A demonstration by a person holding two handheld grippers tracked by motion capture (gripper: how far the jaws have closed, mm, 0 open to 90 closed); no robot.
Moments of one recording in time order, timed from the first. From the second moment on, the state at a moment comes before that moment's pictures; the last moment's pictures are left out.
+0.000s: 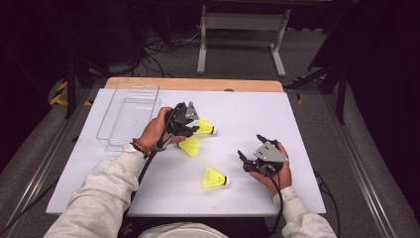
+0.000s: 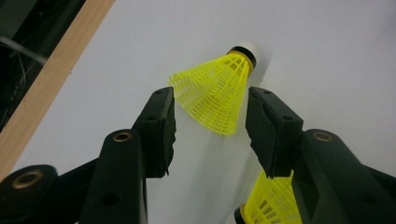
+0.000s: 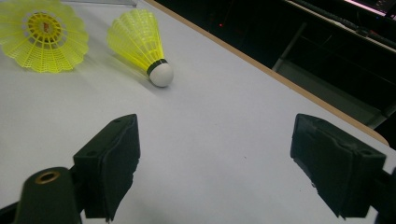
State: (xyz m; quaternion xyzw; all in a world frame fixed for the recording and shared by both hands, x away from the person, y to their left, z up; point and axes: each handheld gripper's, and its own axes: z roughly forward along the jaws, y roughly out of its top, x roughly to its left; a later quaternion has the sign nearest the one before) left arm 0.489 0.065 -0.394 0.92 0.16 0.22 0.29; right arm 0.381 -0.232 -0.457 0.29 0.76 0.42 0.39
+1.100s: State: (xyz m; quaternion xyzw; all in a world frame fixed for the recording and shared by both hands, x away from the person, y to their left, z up) left arm 0.484 0.071 -0.415 0.92 0.16 0.17 0.30; right arm 0.380 -0.229 -0.457 0.28 0.77 0.41 0.39
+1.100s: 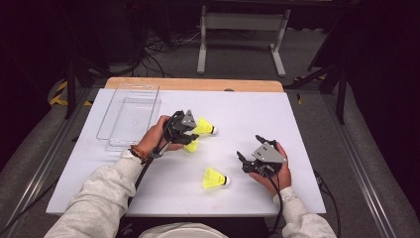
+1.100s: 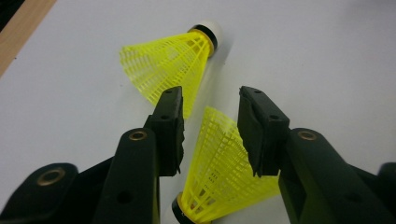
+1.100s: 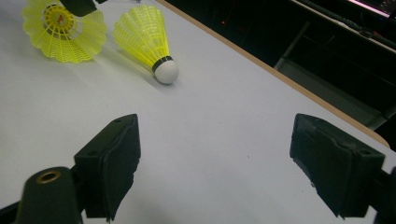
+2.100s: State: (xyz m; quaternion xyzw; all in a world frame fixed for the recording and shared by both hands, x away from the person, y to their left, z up) left arm 0.480 0.102 -0.379 0.89 0.18 0.23 0.35; right arm 0.379 -0.230 -0.456 0.28 0.77 0.41 0.40
